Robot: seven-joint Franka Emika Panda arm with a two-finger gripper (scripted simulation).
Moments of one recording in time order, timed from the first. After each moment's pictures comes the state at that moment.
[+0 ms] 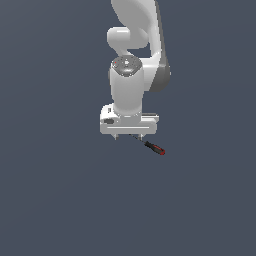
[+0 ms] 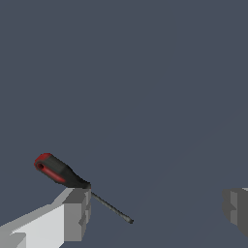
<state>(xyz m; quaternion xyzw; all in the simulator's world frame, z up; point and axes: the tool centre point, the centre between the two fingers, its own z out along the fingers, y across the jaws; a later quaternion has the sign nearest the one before) 0.009 0.002 0.180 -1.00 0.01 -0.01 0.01</state>
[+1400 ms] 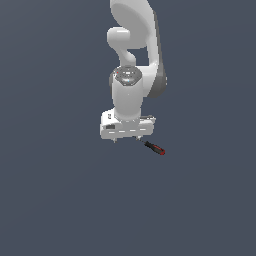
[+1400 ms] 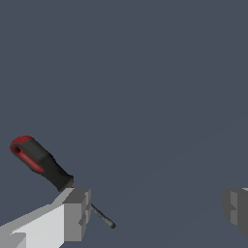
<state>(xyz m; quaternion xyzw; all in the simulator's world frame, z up) 0.002 -0.005 0.152 -1.00 -0.07 -0.01 -0.01</state>
